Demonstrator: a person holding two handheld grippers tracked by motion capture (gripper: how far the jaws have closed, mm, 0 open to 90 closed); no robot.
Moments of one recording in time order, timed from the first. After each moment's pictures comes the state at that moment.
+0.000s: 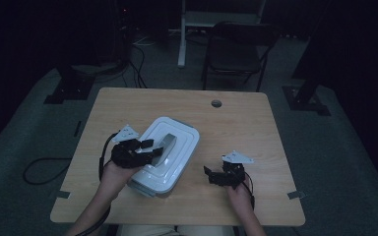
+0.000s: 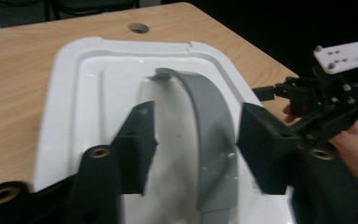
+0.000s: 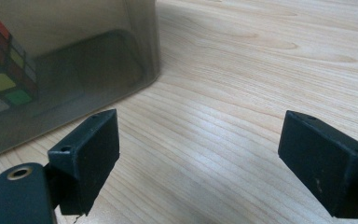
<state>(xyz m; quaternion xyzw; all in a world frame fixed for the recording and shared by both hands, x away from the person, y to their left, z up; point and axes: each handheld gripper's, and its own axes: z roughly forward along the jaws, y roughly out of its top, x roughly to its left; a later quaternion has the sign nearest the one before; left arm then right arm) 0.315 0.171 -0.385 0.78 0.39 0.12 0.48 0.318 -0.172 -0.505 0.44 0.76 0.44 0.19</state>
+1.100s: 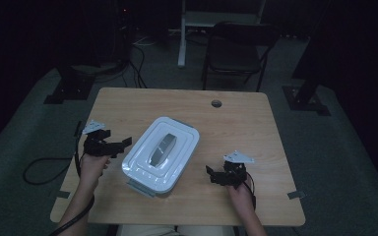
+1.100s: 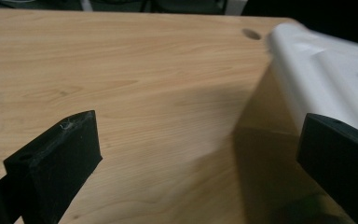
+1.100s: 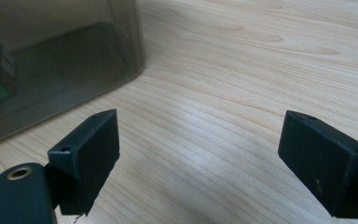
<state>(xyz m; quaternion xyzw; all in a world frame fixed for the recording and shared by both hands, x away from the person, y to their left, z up) 0.368 0.268 -0.443 0.71 0.50 0.17 0.46 0.319 -0.176 -0.508 0.45 0.76 0.42 0.20</state>
